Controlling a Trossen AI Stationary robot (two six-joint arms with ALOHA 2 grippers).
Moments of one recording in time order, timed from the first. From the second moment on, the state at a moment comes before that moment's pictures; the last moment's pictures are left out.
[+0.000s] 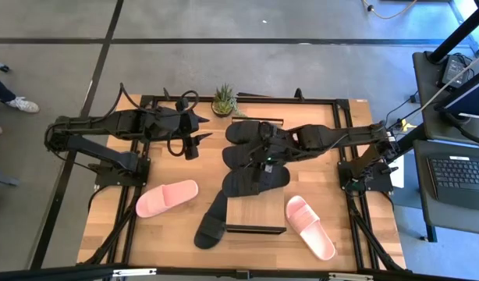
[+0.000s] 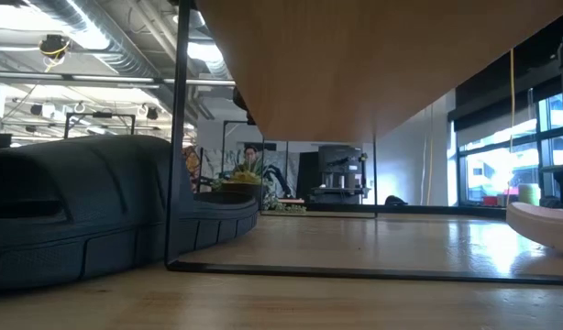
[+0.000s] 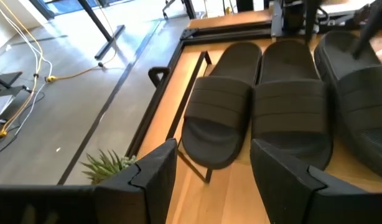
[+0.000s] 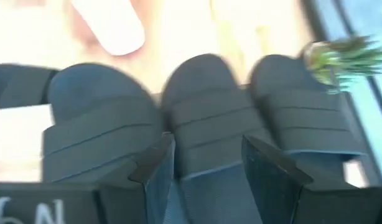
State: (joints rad) left arm 0.03 1.09 1.21 -0.67 -0.38 0.09; right arm 0.17 1.74 1.85 -1.09 0.33 0.23
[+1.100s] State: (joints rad) left arm 0.03 1.09 1.21 -0.67 -0.38 0.09; right arm 0.17 1.74 1.68 -1.20 0.28 0.34
